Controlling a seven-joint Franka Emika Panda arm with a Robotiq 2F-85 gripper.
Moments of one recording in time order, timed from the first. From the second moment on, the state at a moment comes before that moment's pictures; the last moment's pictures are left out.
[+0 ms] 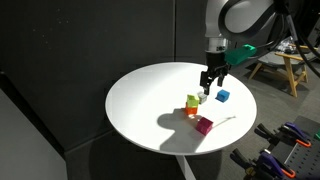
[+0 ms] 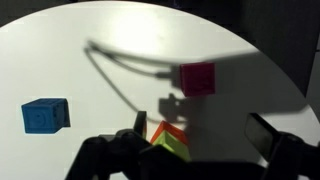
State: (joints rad) arm 0.09 -0.01 0.12 -2.36 0.01 2.23 0.19
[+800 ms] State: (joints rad) arm 0.12 0.10 0.12 -2.42 -0.04 2.45 0.21
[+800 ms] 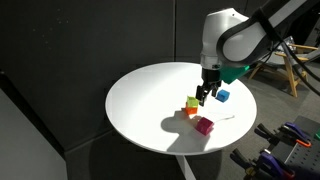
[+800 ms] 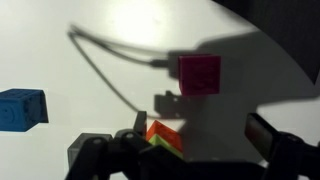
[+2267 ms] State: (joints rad) arm 0.15 0.25 0.12 -2.49 -0.04 2.69 0.21
